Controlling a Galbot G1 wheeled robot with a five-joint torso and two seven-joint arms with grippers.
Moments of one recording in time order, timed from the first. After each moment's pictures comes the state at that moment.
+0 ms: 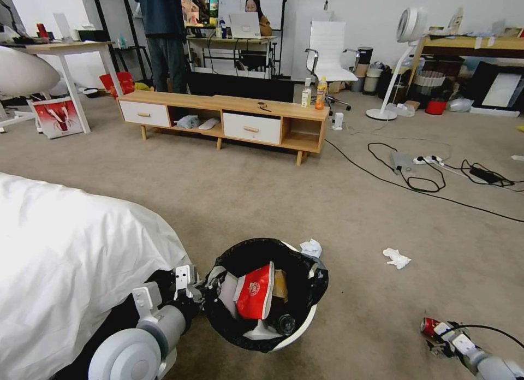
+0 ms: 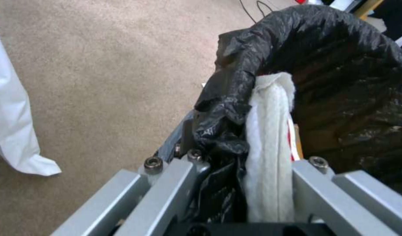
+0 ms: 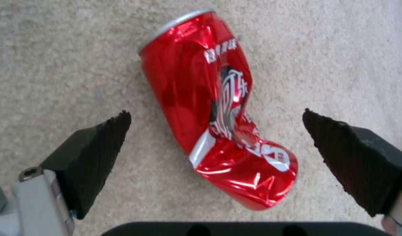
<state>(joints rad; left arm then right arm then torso) 1.34 -1.28 -0.45 -2.21 -0.90 0.70 -0.24 -0.93 0.99 0.65 0.67 -0.47 0.13 -0.32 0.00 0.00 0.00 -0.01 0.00</state>
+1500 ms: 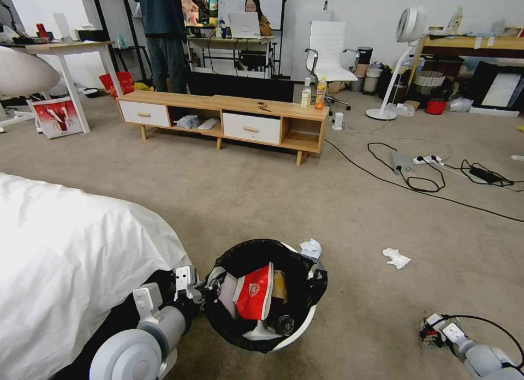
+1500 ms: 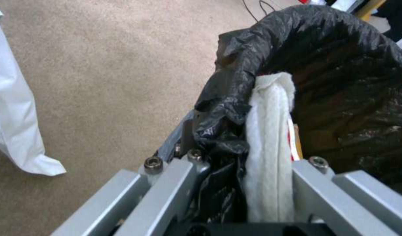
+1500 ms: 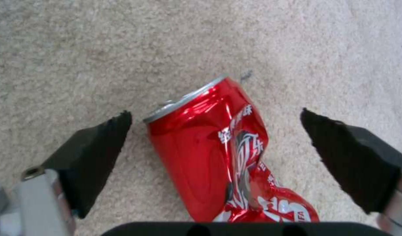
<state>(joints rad) 1.34 -1.27 -0.46 -2.21 -0.89 0.70 -0.24 -0.80 1.03 0.60 0.55 -0.49 0.10 -0.31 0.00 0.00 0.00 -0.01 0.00</state>
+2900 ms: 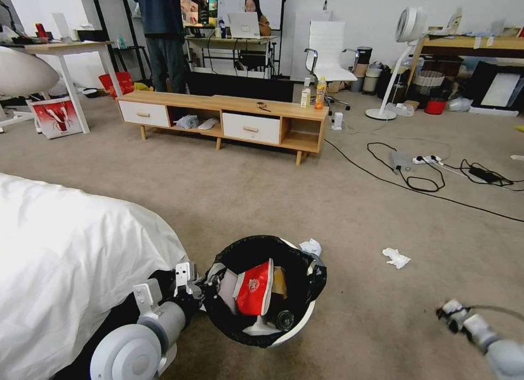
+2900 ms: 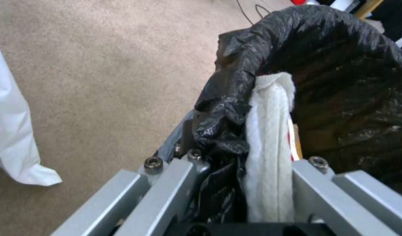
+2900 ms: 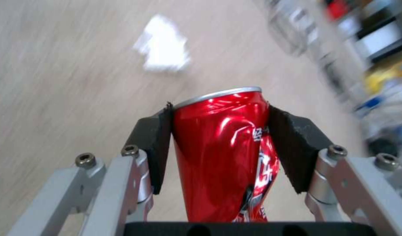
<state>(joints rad) 1.31 -1.27 -0.45 -2.19 -0.91 0.69 -0.24 -1.00 0.95 0.81 1.05 -0.31 0.07 -0.38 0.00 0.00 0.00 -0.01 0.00</state>
